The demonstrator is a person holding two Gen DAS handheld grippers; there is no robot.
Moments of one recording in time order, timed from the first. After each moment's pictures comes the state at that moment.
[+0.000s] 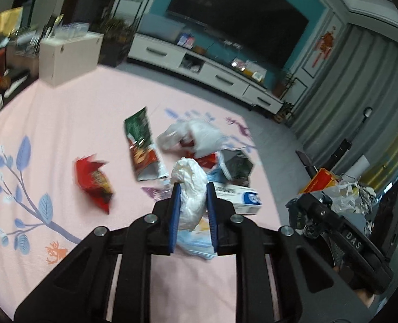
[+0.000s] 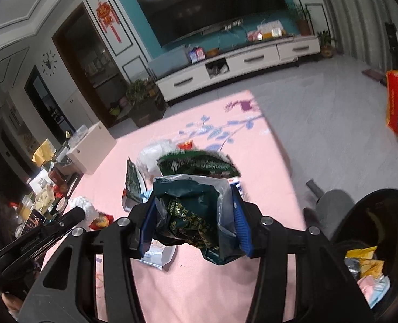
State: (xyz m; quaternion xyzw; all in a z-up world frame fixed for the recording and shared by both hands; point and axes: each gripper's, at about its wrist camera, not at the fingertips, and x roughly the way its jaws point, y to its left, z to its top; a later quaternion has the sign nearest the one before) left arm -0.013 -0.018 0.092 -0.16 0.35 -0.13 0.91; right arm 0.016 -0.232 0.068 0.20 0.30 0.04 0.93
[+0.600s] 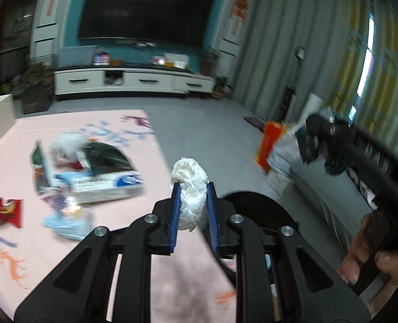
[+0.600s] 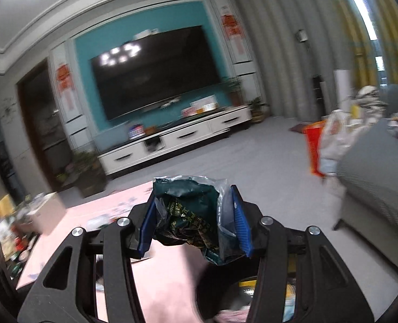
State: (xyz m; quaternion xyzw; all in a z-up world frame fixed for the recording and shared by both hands) left arm -0.106 -0.206 0.124 -0.02 0.31 -0.29 0.90; right arm -0.121 -0.335 0.132 0.17 0.14 -0.19 0.96
